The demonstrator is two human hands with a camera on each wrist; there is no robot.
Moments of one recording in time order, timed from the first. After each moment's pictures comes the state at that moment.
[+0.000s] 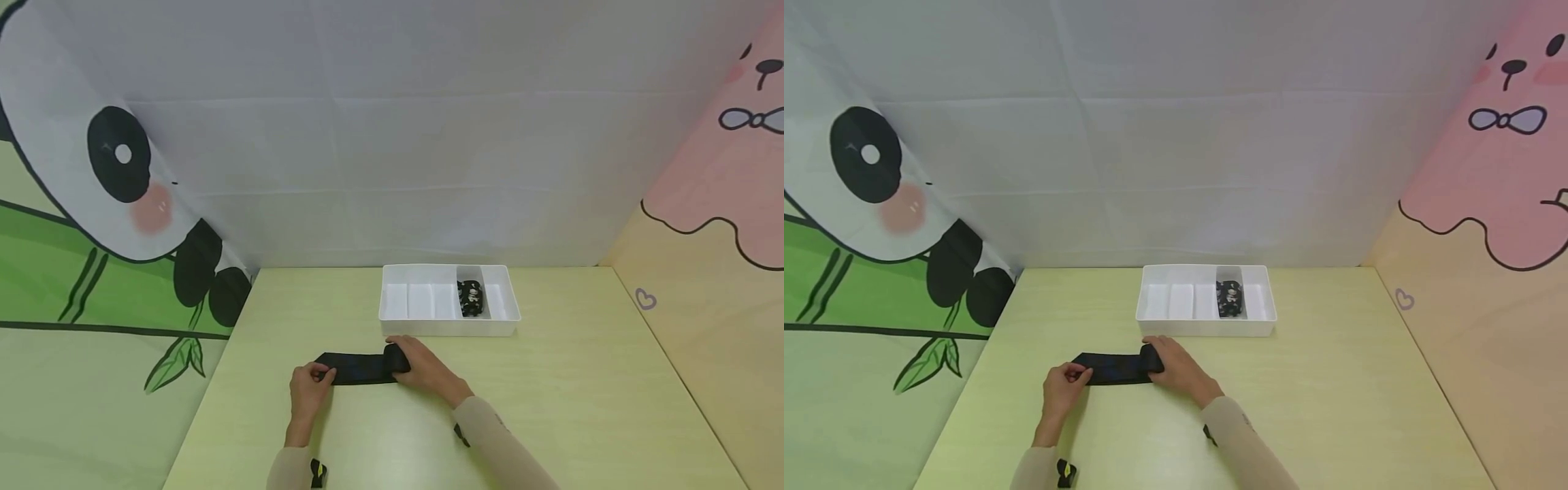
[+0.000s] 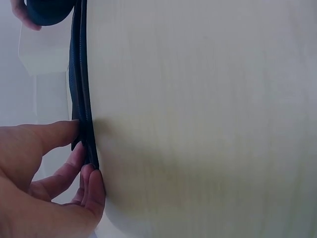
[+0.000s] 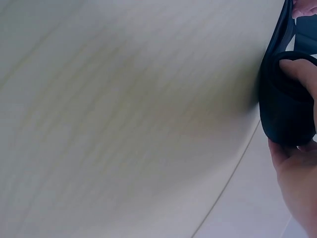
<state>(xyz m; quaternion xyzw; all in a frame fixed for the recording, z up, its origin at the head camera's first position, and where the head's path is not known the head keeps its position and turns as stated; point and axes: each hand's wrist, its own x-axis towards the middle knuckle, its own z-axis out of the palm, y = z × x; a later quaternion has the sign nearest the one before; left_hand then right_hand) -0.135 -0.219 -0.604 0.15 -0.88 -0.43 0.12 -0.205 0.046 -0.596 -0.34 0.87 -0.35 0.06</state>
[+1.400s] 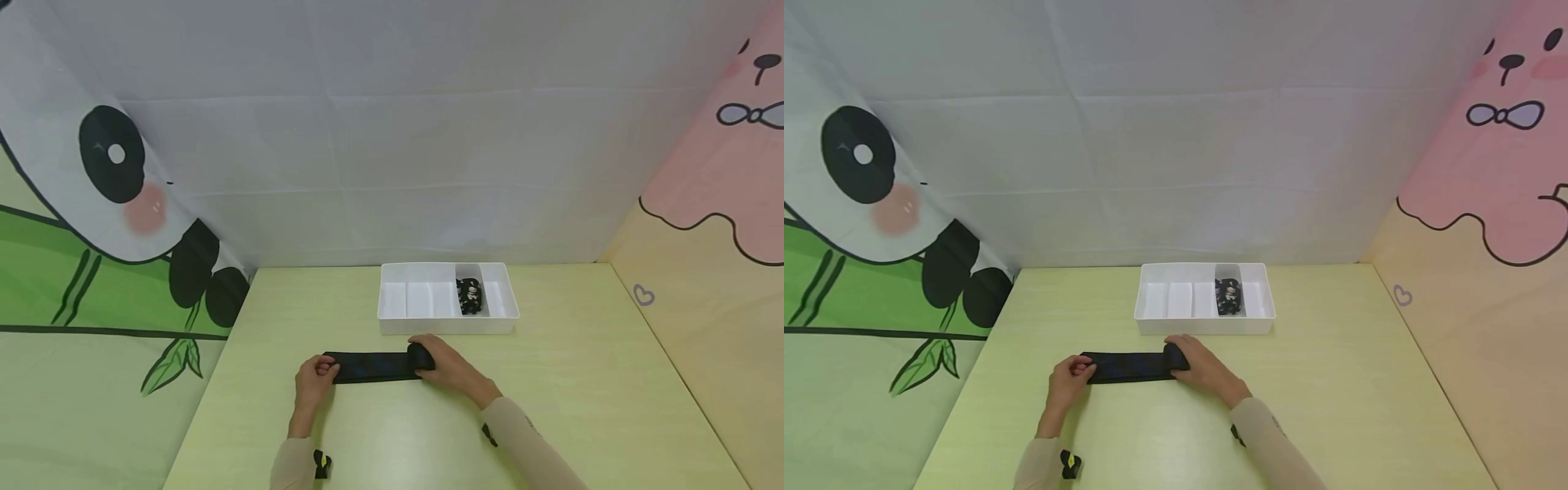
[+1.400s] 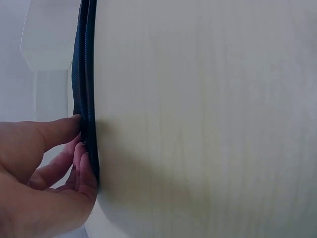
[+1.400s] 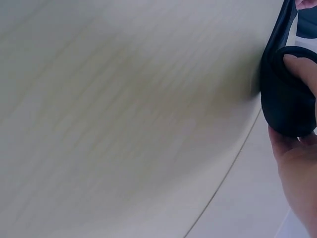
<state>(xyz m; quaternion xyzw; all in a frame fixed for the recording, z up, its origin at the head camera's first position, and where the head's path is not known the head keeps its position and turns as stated) -0.152 -0.221 -0.605 0.13 -0.87 -0.47 0.06 -0.207 0.096 -0.600 -0.34 0.87 -0.37 0.05</state>
